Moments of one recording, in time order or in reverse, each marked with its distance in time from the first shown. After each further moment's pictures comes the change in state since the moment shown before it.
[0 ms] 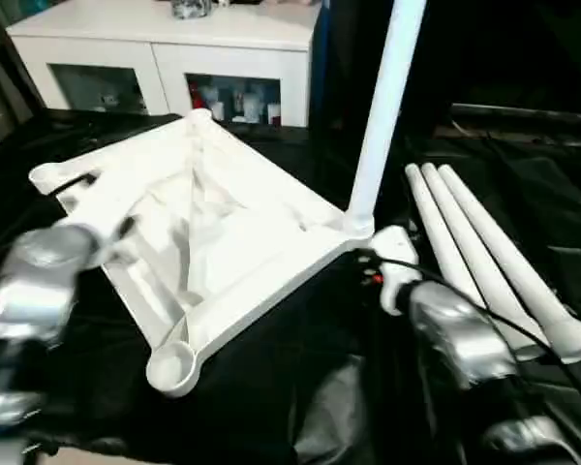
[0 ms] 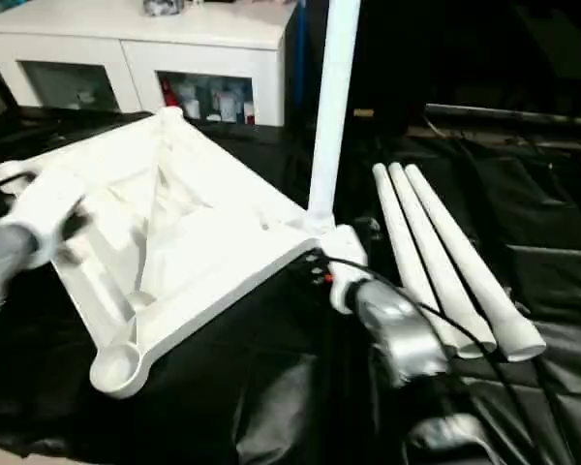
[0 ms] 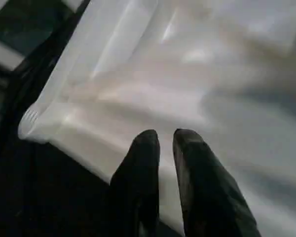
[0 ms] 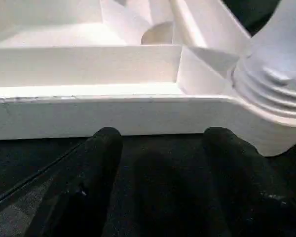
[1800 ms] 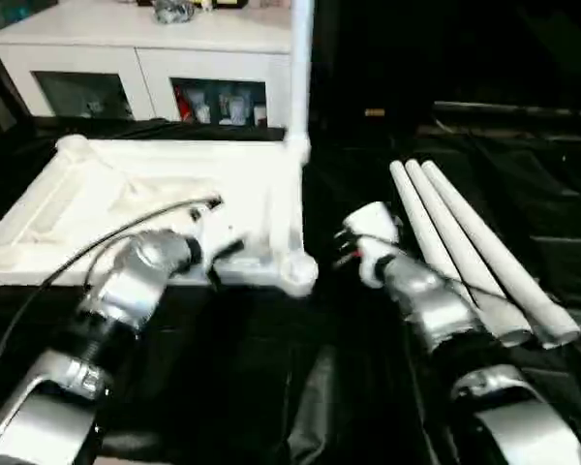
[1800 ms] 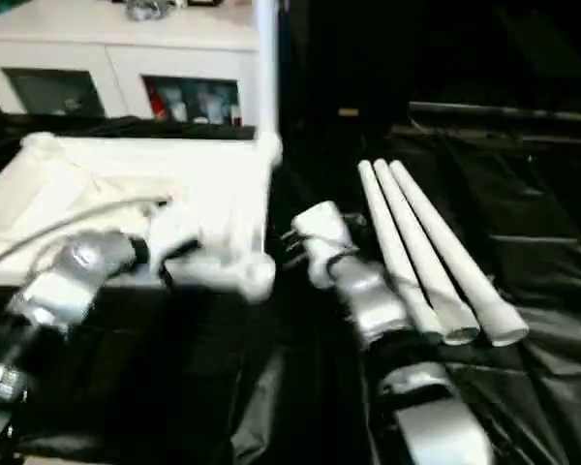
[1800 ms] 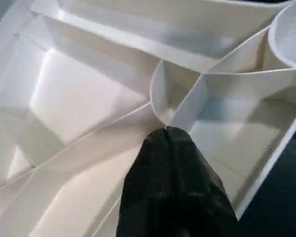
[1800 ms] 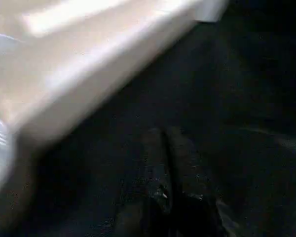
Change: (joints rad) left arm -0.177 -0.230 -0.271 0.181 -0.075 -0.240 -0.191; right arm -0.184 0.022 -0.026 0.220 -0.106 -0.059 -0.241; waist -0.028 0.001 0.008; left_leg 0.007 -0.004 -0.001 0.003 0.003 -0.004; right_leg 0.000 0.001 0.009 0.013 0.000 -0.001
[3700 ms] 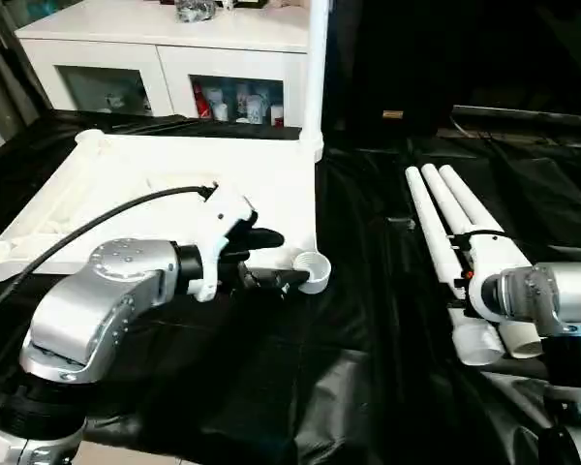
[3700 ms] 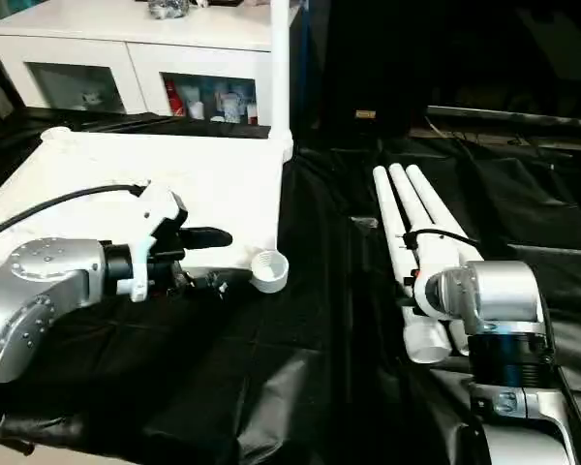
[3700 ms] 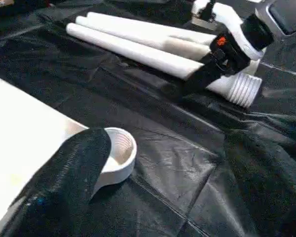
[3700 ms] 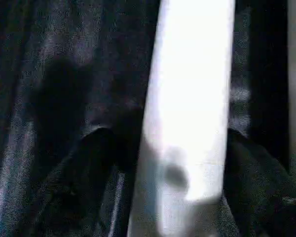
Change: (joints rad) left arm 0.213 0.030 0.168 -0.780 -0.514 0.572 -0.147; right arm 0.097 -0.251 -0.230 -0.582 0.187 1.247 0.052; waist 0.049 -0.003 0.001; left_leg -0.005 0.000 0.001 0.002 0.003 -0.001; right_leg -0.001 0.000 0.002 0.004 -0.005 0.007
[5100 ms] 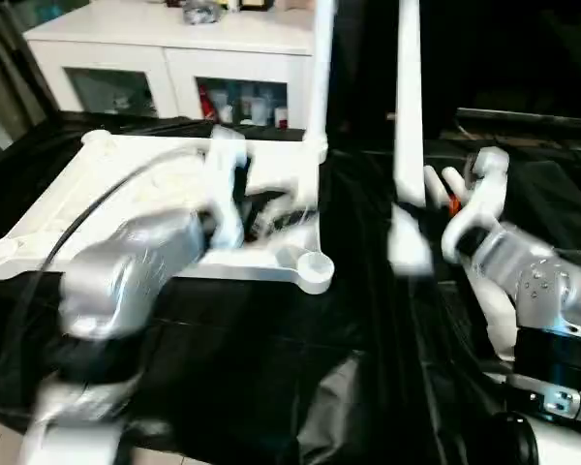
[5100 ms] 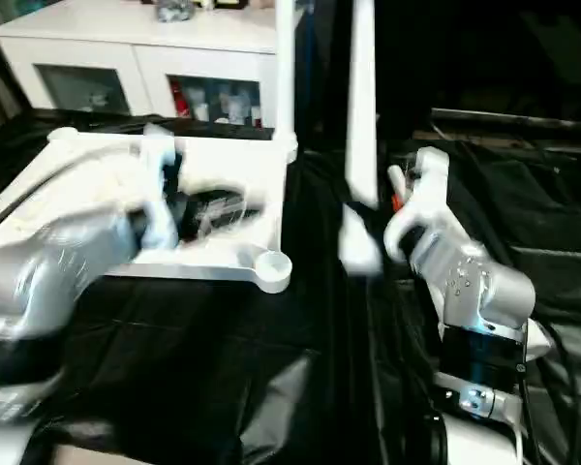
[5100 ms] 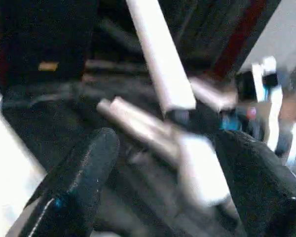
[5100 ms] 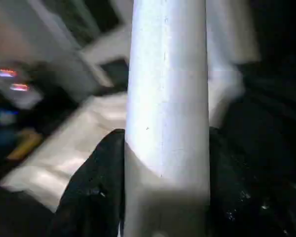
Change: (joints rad) left arm -0.235 -0.302 0.247 0.254 -0.206 0.047 0.267; right arm -0.047 0.248 -0.257 -0.137 0.324 -0.478 0.226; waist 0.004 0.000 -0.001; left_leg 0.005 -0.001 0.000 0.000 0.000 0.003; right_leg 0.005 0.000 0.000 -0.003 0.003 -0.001
